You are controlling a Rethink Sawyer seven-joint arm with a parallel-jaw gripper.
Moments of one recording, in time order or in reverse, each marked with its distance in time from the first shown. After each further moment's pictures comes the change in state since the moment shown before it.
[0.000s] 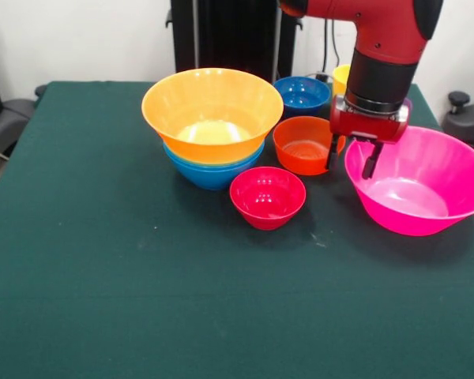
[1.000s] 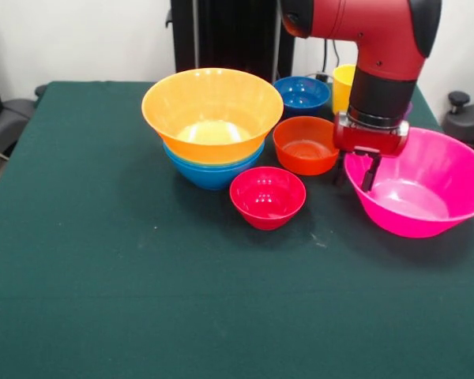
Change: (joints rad) arm 0.021 0.052 -0.003 -0.001 0.007 -0.110 0.000
